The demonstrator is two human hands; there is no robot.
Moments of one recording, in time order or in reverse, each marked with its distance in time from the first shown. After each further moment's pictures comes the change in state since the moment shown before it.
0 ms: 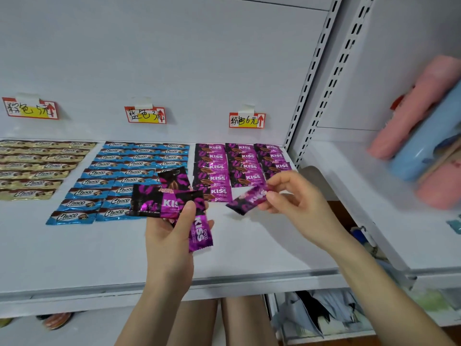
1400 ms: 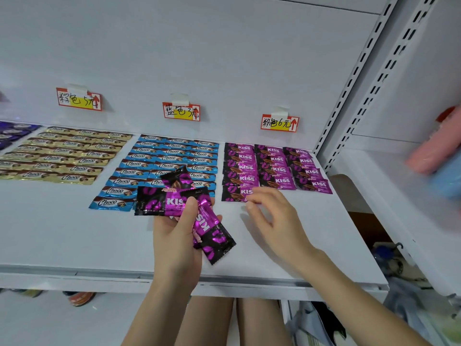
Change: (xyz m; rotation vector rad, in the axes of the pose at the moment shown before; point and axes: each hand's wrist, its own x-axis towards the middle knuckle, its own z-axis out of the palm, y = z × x) left_hand 0.007 0.018 -0.025 -0.142 0.134 -0.090; right_hand 0.015 0.018 0.079 -0.485 0.016 -0.123
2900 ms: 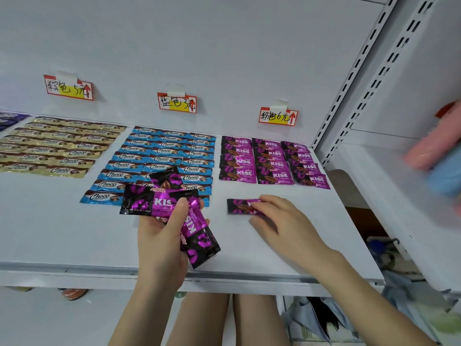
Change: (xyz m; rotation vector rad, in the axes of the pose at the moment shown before) left_hand 0.005 0.000 -0.019 0.127 -0.022 0.004; right_hand -0.010 0.022 -0.012 -0.388 -0.205 -0.001
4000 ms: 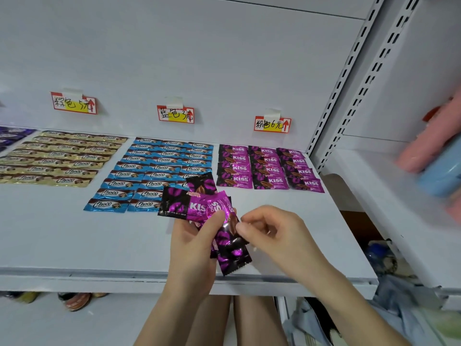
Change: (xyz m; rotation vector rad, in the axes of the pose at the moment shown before) left_hand -0.028 -0.005 0.033 -0.095 -0.207 -0.055; right_hand -0.023 -0.053 -0.035 0.732 0.053 0.144
